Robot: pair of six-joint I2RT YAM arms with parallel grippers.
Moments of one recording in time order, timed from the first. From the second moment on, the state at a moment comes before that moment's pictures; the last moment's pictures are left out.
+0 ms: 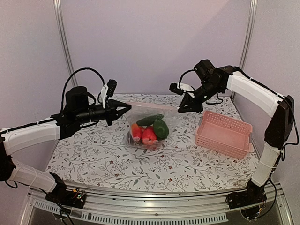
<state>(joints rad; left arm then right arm) -0.60 1.23 0.81 0.28 0.47 -0.08 0.54 1.81 1.78 -1.01 -0.49 -0.75</state>
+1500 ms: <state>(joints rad) -0.56 1.30 0.82 0.35 0.49 -0.15 0.61 1.79 1.77 -1.09 -0.50 -0.72</state>
